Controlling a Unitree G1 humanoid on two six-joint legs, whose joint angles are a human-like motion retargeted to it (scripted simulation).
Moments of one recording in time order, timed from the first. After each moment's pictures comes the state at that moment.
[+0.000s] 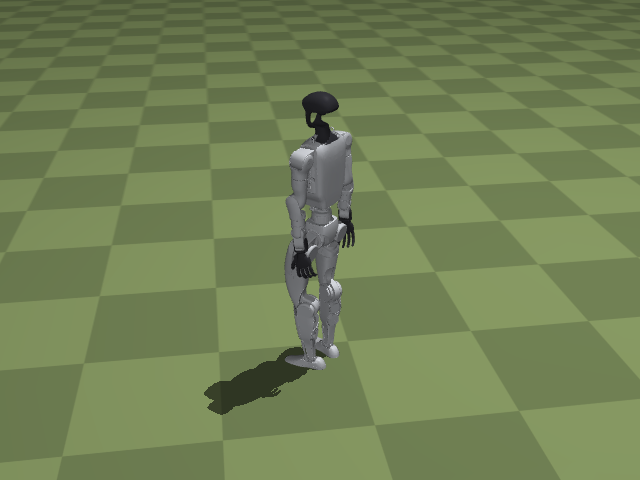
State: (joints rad) left arm -0.08 0.01 0.09 1.68 -0.19 0.13 0.13; right arm 0.10 -0.08 -0.27 1.34 -0.63 0.09 0.03; waist -0.02 -0.02 0.02; left_leg -0.02 -0.06 0.22 0.05 0.02 0.01; right_leg 0.02 -0.02 -0.34 -0.01 0.02 -0.02
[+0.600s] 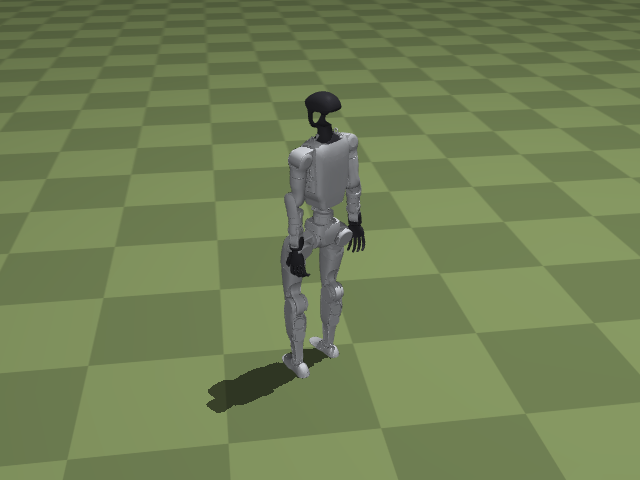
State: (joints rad) left arm -0.11 0.00 0.06 1.66 -0.13 0.12 0.17; right arm 0.13 -0.10 -0.29 1.35 -0.66 0.08 0.06; waist 0.13 -0.04 0.06; left_leg -0.09 -0.11 -0.17 0.22 -0.02 -0.09; right_leg -0.05 -0.03 -0.08 0.05 0.06 -0.03
